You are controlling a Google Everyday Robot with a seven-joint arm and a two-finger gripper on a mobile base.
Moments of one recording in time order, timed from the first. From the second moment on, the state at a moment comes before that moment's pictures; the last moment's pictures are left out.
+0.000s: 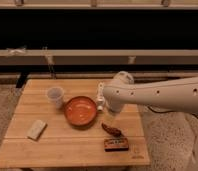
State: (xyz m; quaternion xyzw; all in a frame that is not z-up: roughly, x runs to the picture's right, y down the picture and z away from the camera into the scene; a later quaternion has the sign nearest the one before) arm 0.084 0.128 0.750 -0.25 0.06 0.21 0.94
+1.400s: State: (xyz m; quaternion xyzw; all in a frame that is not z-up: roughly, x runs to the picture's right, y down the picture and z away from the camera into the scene) arm 0.084 0.128 0.750 -0.25 0.06 0.21 0.94
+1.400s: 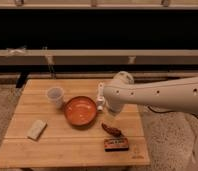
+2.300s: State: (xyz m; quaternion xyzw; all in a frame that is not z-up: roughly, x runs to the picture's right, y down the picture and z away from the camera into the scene) arm 0.033 0.159 0.750 -0.28 0.02 0.12 0.95
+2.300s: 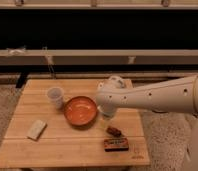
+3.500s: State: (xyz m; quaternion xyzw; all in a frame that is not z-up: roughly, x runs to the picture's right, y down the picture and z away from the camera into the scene) arm -0.061 0.191 0.813 -0.31 -0.03 0.03 0.95
